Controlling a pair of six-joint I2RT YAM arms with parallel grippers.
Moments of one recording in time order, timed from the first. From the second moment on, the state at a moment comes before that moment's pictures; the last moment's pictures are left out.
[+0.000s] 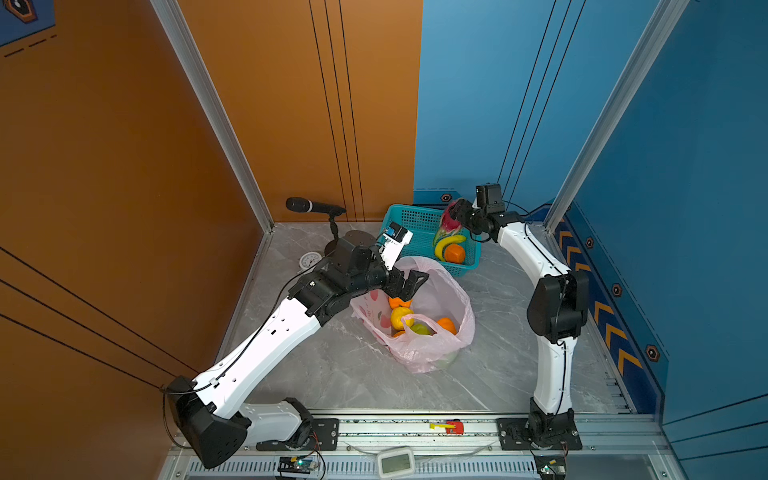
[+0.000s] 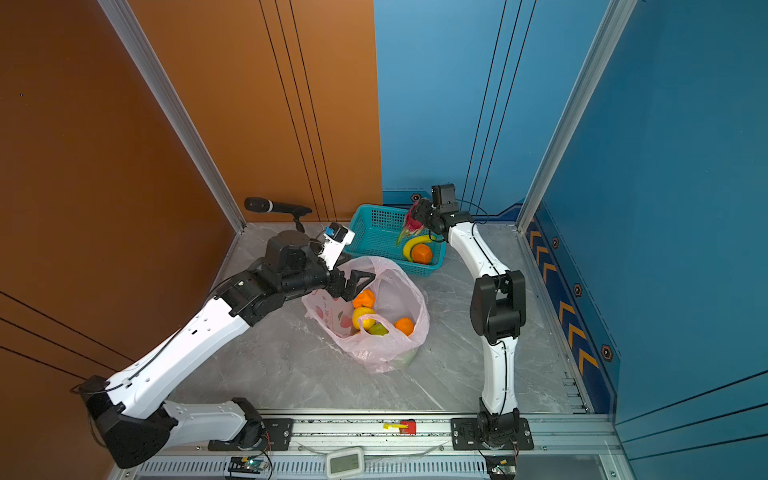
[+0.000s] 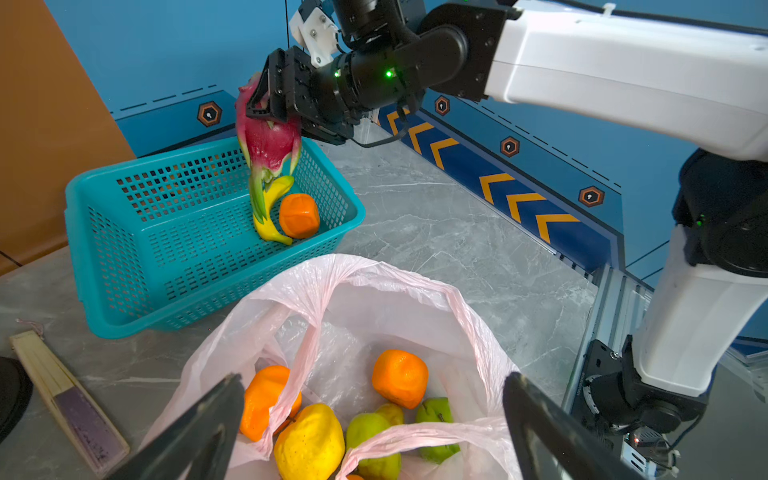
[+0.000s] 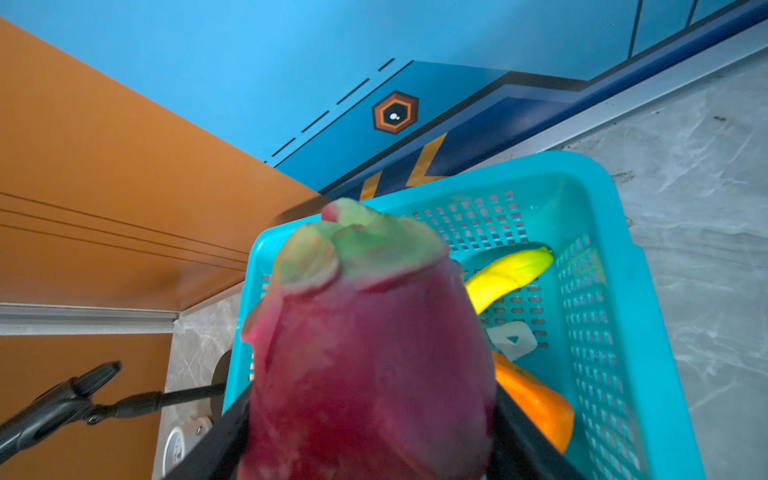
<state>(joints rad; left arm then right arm) -0.68 1.29 1.35 -0.51 0.23 -0.11 0.21 2.16 2.00 -0.46 -0.10 0.71</state>
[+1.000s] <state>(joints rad) -0.80 1.49 1.50 -0.50 0.04 -0.15 0.16 2.43 2.11 -0.42 -0.25 0.85</state>
